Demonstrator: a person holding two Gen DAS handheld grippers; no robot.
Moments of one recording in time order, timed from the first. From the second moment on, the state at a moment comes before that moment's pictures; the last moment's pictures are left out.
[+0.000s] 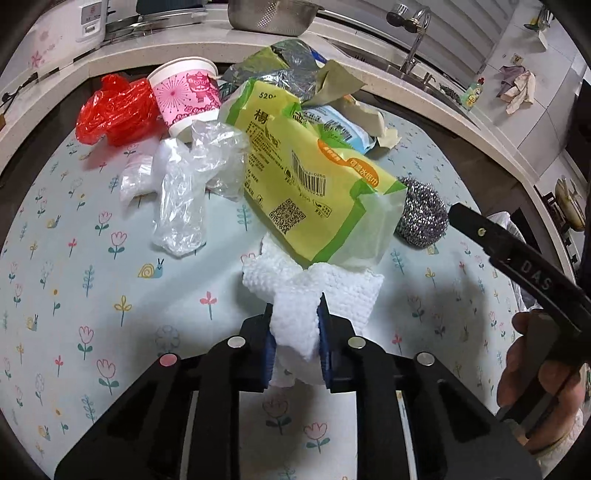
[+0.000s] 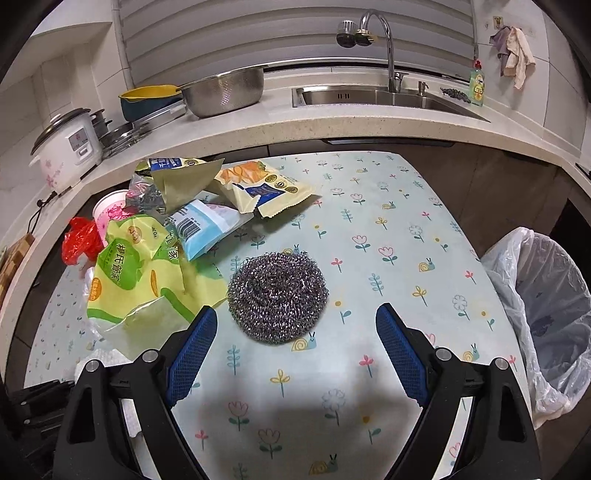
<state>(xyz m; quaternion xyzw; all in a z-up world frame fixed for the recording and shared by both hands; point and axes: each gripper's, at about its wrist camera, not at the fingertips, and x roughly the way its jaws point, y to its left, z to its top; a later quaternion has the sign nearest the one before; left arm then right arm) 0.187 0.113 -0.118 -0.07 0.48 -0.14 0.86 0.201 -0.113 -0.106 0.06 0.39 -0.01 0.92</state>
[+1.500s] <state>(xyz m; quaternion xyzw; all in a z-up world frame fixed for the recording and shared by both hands) 0.146 0.009 -0.019 -0.04 0.39 -0.20 0.90 0.110 -0.209 -0.045 0.13 0.33 -0.05 0.94</state>
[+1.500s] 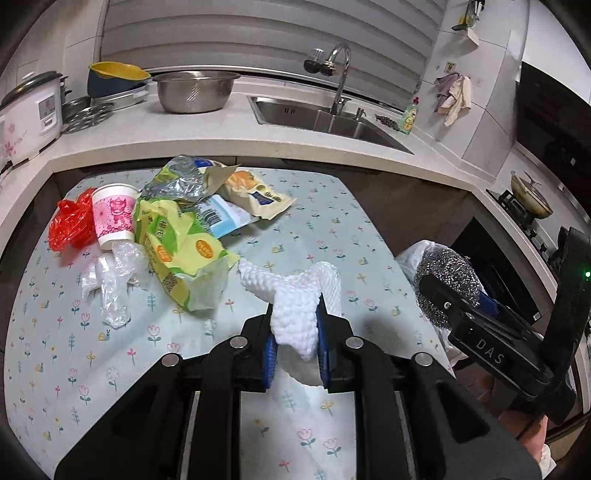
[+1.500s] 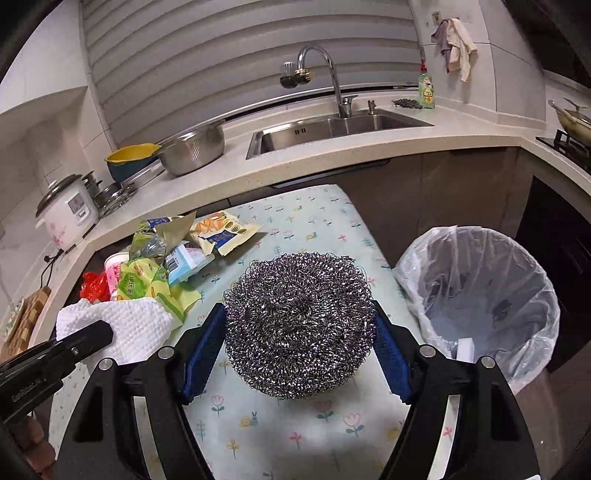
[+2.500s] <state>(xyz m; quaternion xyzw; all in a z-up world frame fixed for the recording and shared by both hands) 0.097 -0.164 0.022 0.03 0.35 -0.31 0.89 0.009 -0.352 -0.029 0.18 0.28 -0.15 0.93</state>
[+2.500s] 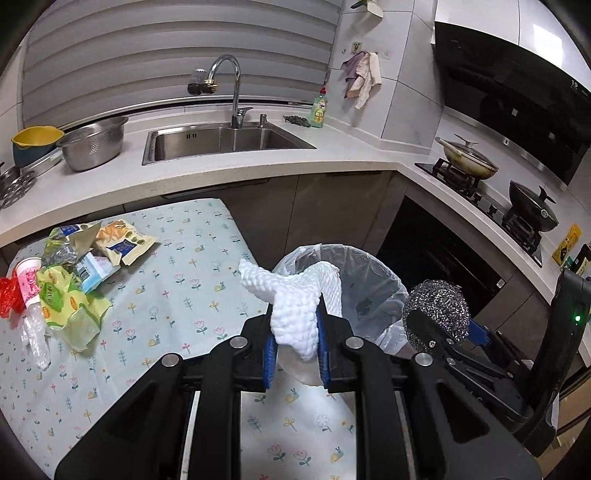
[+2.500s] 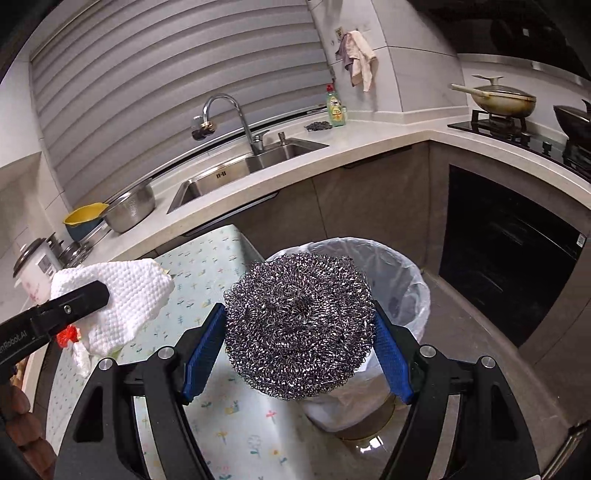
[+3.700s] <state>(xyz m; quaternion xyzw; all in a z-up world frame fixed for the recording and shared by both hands) 0.169 -0.245 -0.010 0.03 0.37 -0.32 0.87 0.058 -0.415 -0.057 0.19 0.29 -0.17 0.92</state>
